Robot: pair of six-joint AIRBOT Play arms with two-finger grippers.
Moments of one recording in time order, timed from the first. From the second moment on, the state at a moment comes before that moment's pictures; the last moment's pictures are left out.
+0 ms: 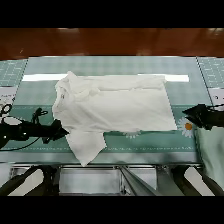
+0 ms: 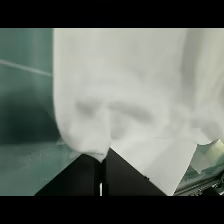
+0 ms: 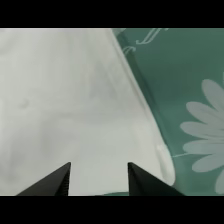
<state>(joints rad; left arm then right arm) 0.33 -1.11 0.38 0.87 -1.09 -1.38 -0.70 -0.97 0.62 -0.84 1.22 1.24</state>
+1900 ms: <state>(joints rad) 0.29 -1.04 1.22 0.73 -1.15 -1.36 -0.40 -1.25 1.48 -0.69 1.31 1.30</state>
